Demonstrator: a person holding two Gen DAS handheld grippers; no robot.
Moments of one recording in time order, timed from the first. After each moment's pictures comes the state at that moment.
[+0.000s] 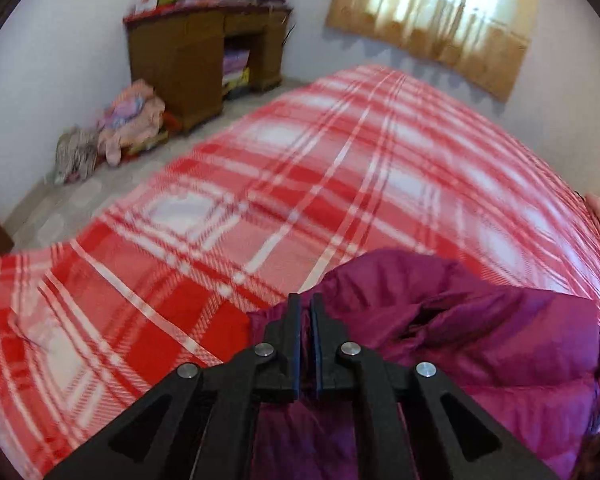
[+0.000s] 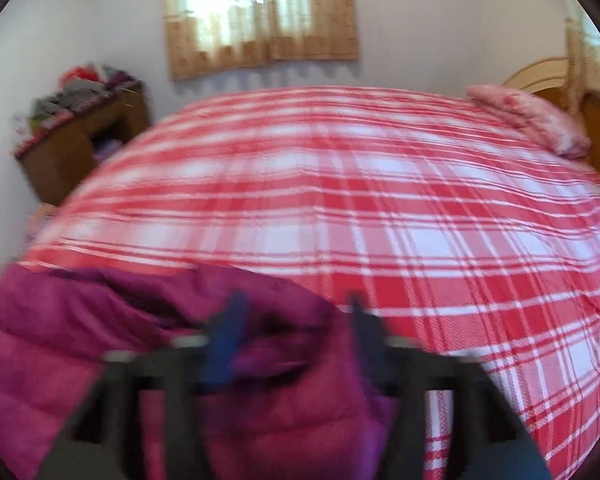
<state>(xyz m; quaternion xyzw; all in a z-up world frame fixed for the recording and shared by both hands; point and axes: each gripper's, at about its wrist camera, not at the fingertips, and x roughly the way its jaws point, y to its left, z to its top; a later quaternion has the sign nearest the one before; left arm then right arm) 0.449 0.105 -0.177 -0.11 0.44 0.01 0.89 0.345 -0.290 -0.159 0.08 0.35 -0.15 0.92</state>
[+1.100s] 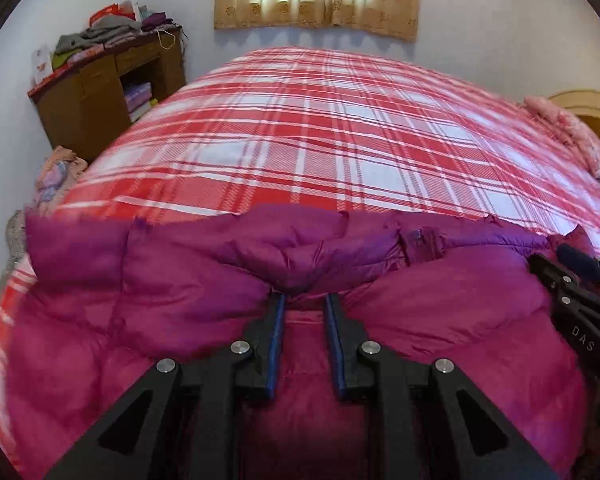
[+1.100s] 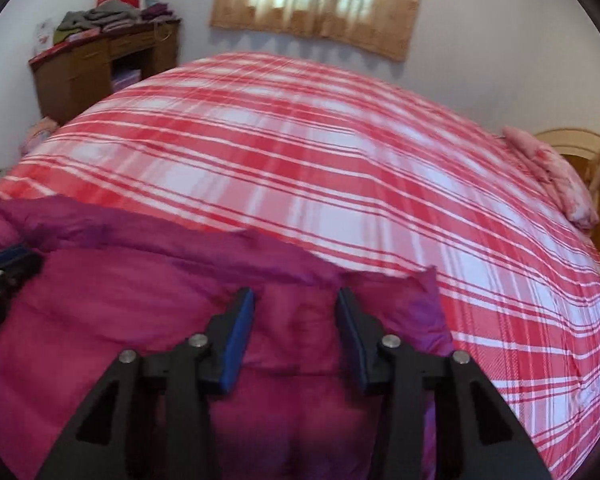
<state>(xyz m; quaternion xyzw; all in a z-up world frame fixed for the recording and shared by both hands) 0.430 -0.057 -0.181 0.03 0.42 -0.11 0.90 0.377 -0.241 -0.173 -0.03 0.39 -0.10 0.91</state>
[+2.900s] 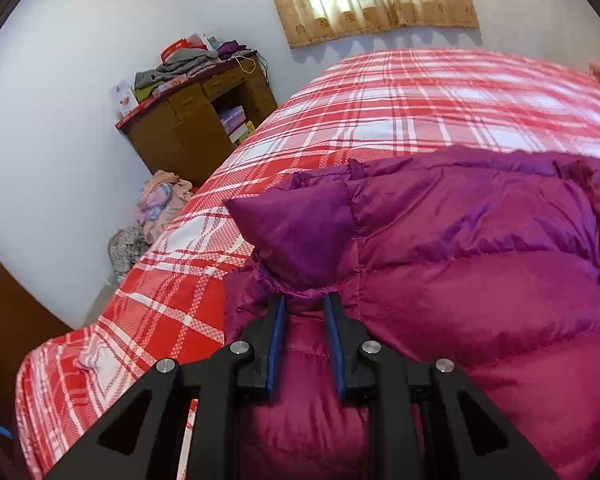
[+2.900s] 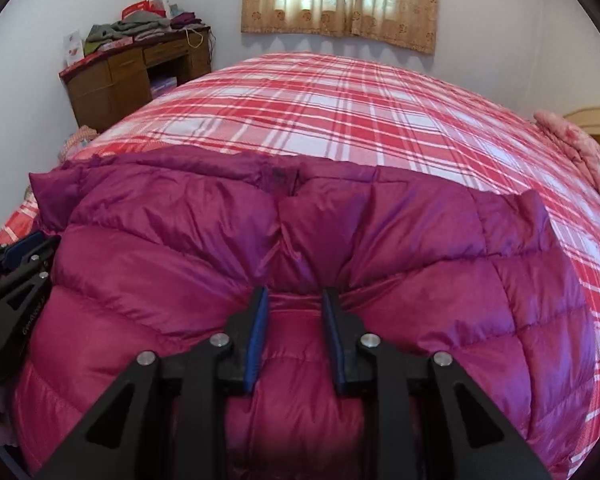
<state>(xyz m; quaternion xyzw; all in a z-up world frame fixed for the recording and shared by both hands) 0.400 0.012 -0.199 0.16 0.37 0.07 0.91 0.366 -0.136 -0.198 0.00 0.41 -0.04 0.91</state>
